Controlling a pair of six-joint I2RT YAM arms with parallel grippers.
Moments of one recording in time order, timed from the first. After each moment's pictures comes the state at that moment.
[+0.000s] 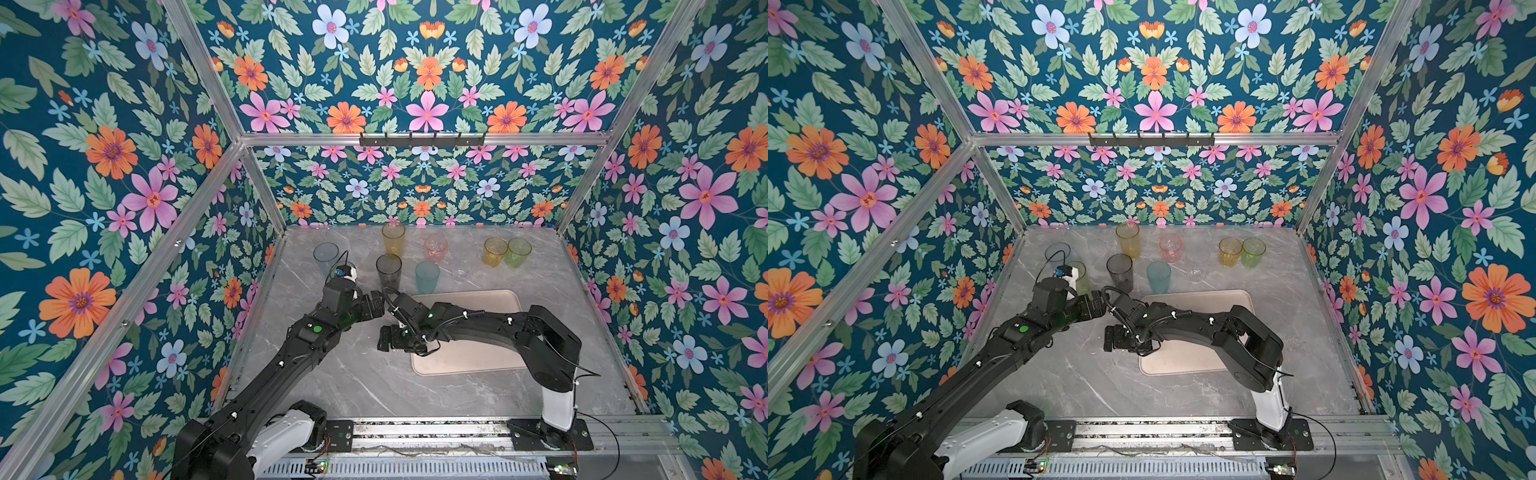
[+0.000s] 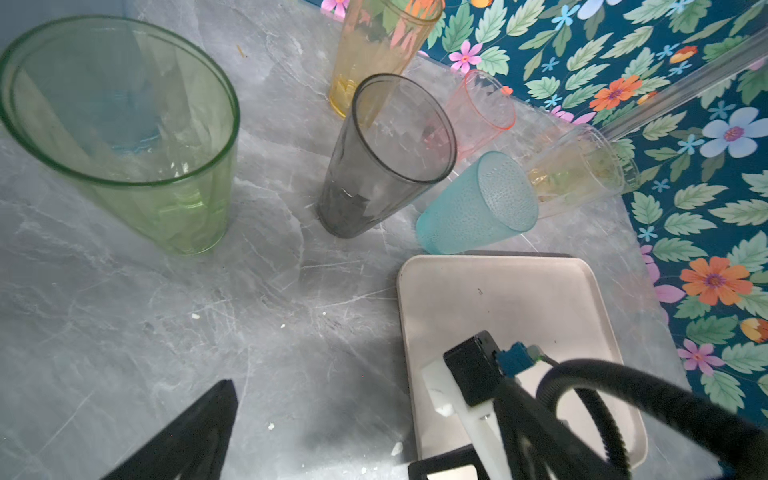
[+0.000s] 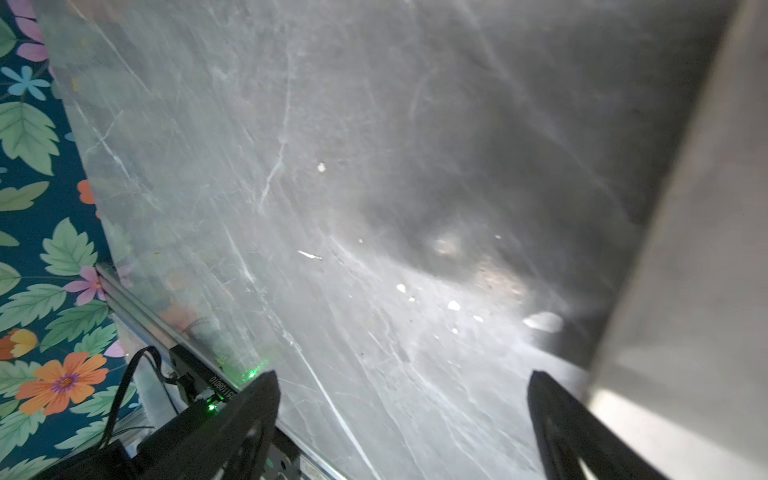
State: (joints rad) left arm -0.47 1.03 0.75 -0.36 -0.01 -0.56; right arm 1.00 1.95 1.35 -0.47 -0.23 0.94
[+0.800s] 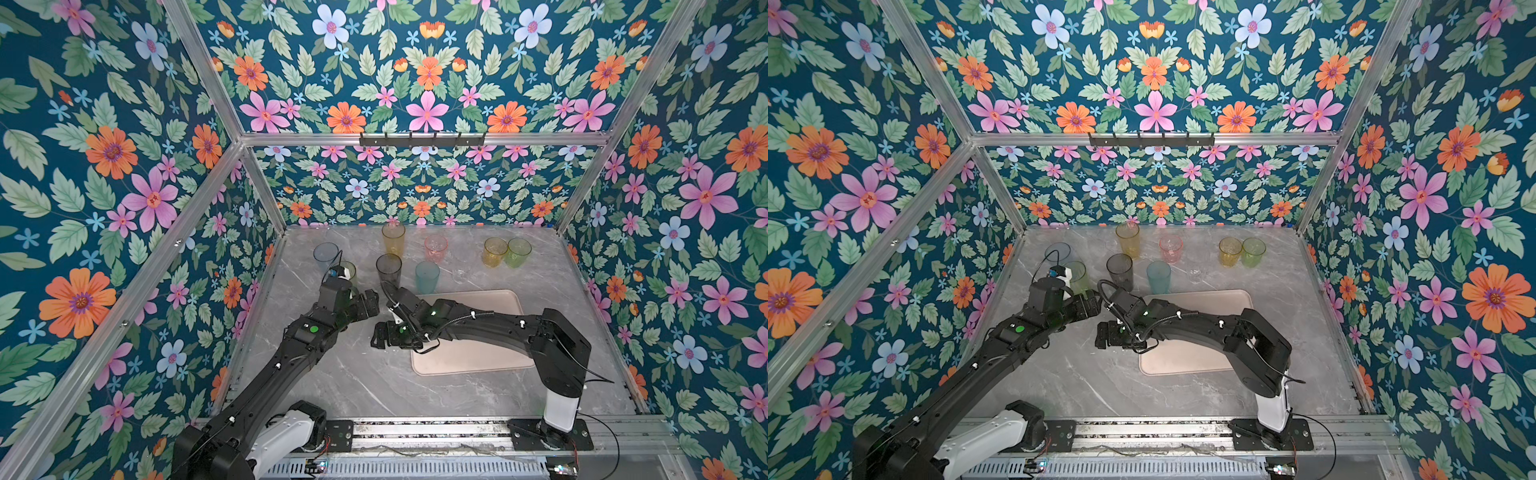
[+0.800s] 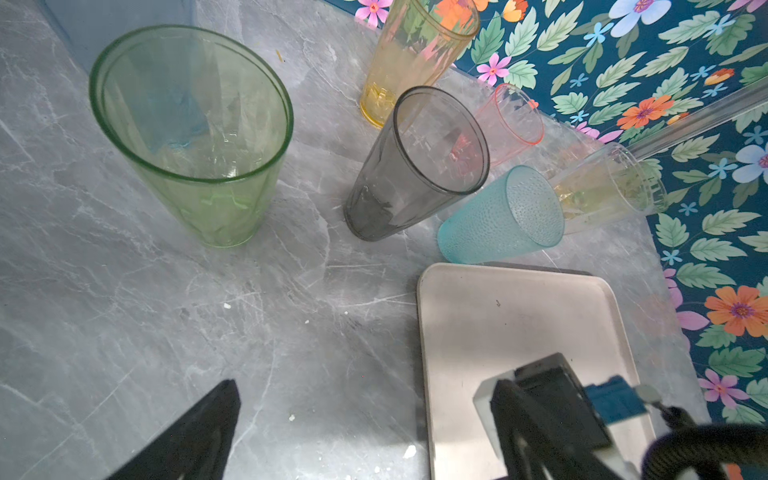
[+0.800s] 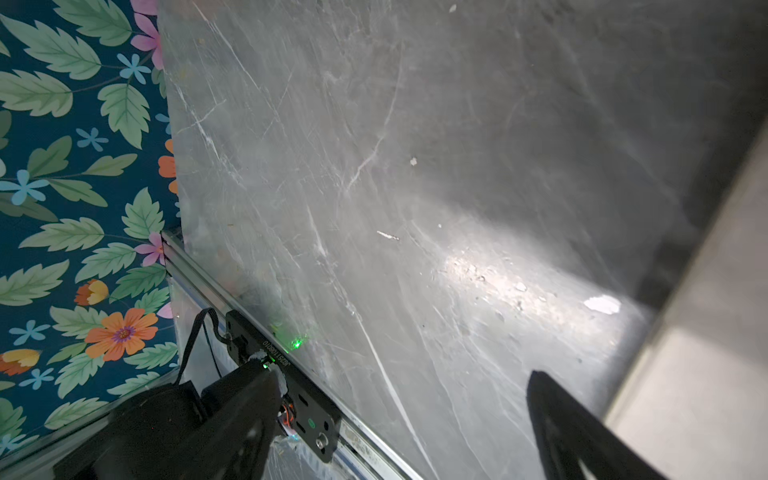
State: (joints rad) left arm -0.45 1.01 0.76 -0.40 -0.03 -0.57; right arm 1.00 1.86 1.36 -0.48 -0.25 0.89
